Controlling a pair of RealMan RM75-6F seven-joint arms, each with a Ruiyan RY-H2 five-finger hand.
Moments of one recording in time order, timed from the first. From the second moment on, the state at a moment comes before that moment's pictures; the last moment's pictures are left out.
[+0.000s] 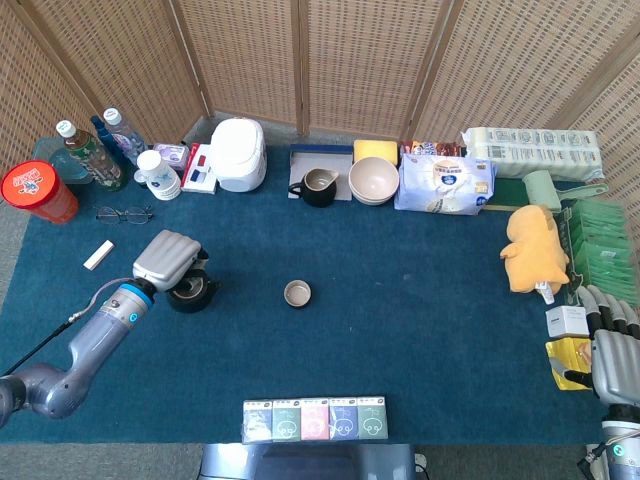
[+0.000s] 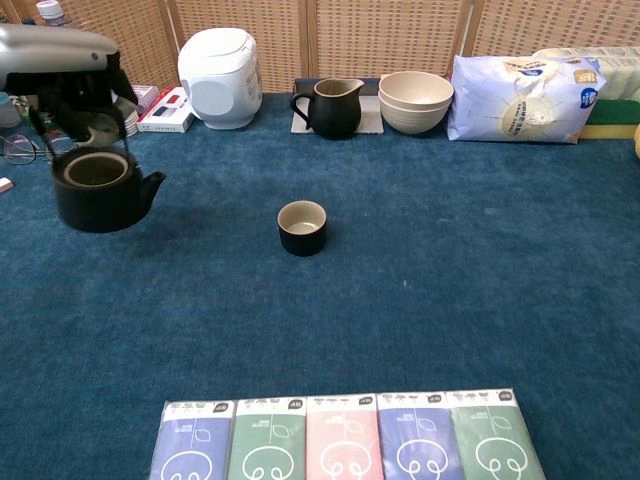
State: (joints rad) left arm -0.83 -1.18 -0.11 -1.67 1.05 0.86 0.31; right arm 0.06 -1.07 0.12 -1.80 -1.28 1.44 -0.17
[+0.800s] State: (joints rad) left arm -0.91 -1.21 -0.16 -1.75 0.96 0.90 0.46; right arm 0.06 -1.07 0.12 -1.79 -1.26 1.43 -0.17
